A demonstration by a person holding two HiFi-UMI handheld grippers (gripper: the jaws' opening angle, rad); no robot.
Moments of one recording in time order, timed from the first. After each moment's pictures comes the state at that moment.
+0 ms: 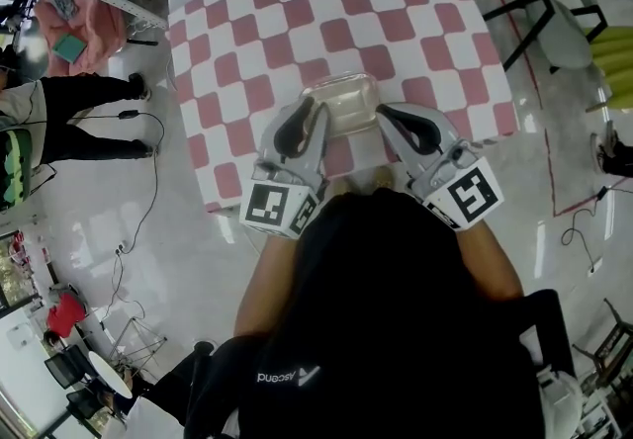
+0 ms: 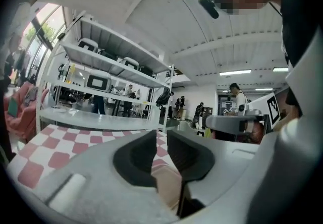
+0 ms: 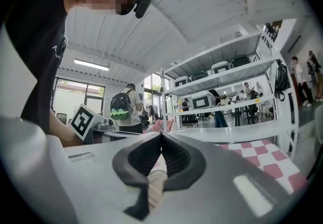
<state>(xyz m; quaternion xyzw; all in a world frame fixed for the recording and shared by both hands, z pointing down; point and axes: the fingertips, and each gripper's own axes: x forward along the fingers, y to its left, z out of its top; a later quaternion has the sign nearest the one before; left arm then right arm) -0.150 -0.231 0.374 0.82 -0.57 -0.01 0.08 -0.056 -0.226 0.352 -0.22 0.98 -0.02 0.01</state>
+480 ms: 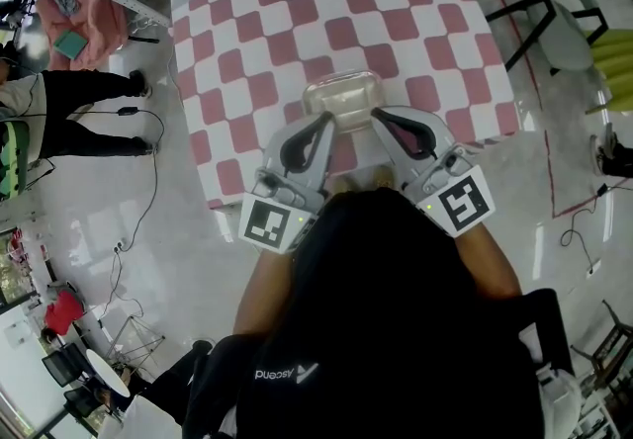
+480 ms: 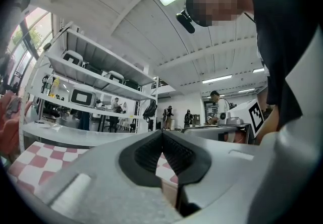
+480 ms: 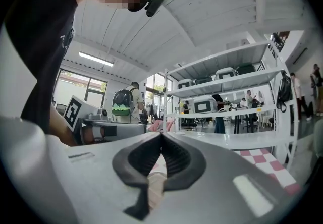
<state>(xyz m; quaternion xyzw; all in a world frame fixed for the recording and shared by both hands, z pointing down) -0.132 -0.200 0.336 0.86 -0.51 -0.05 0.00 -0.074 -0.211 0.341 -0.23 0.97 0.00 0.02</state>
